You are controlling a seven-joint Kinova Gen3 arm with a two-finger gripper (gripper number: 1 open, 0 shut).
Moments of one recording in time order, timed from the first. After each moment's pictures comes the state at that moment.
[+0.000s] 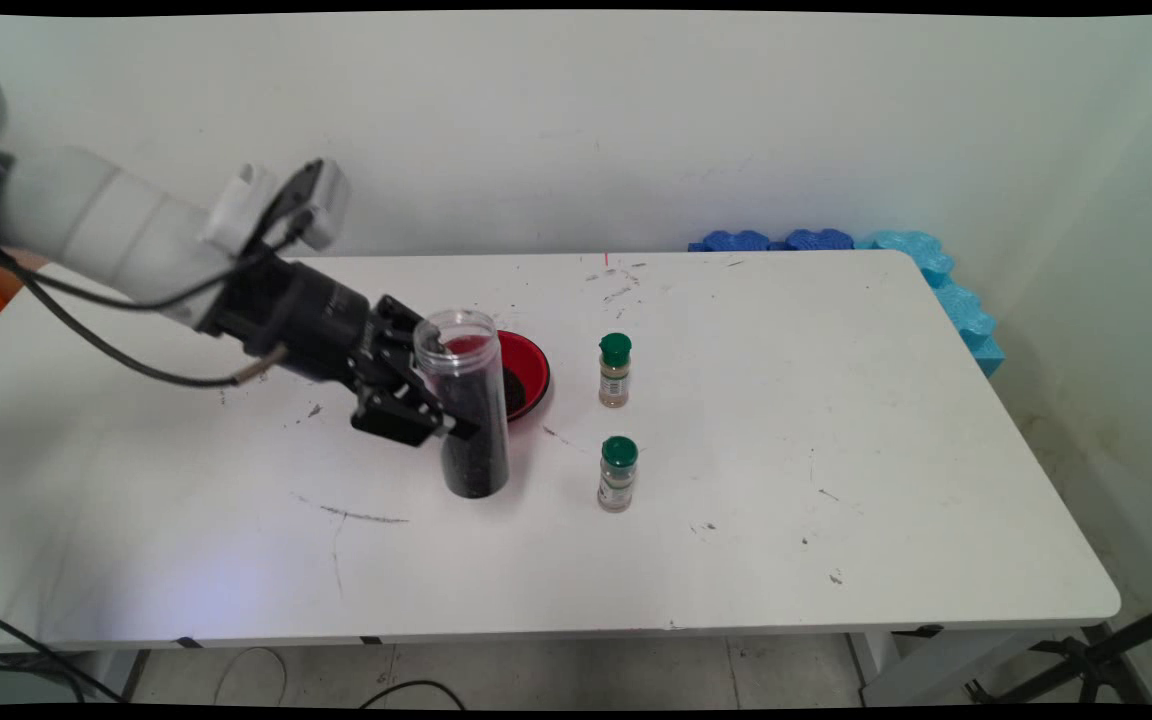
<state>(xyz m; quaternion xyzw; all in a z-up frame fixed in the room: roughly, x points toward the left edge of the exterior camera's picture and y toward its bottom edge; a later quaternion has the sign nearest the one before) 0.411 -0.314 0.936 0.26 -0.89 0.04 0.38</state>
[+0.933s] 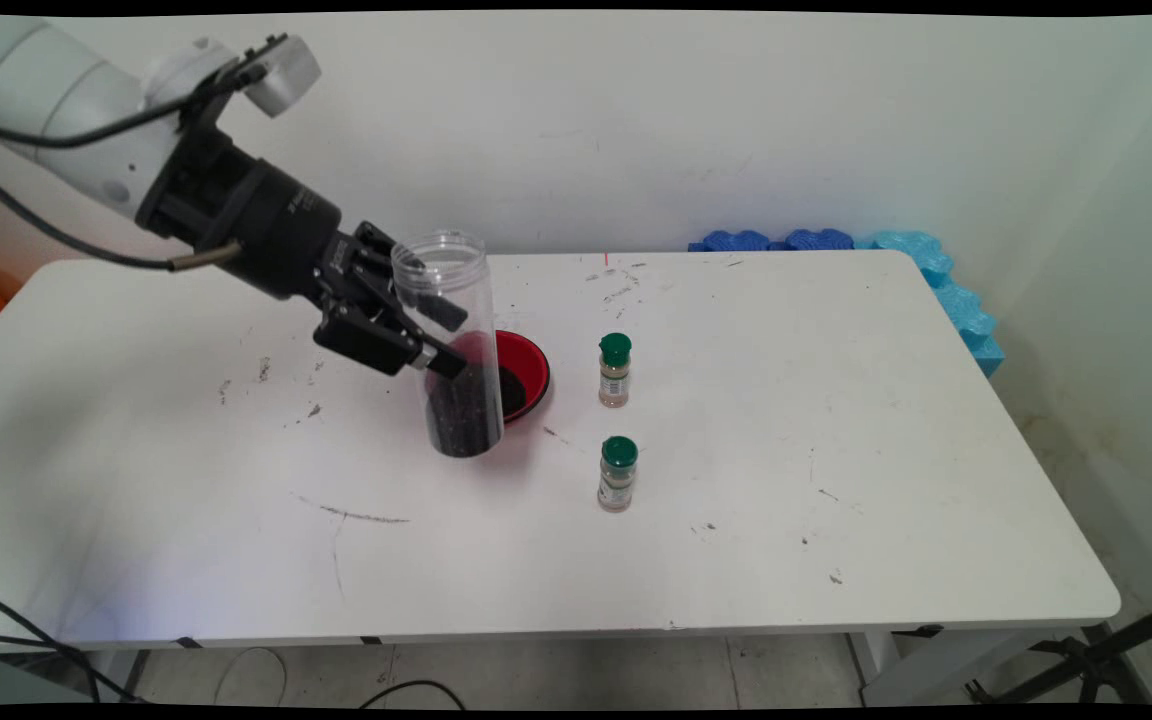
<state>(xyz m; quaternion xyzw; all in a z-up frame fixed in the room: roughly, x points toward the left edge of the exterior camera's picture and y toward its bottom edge) 0.416 -0.329 1.009 0.27 -0.88 0.01 0.38</state>
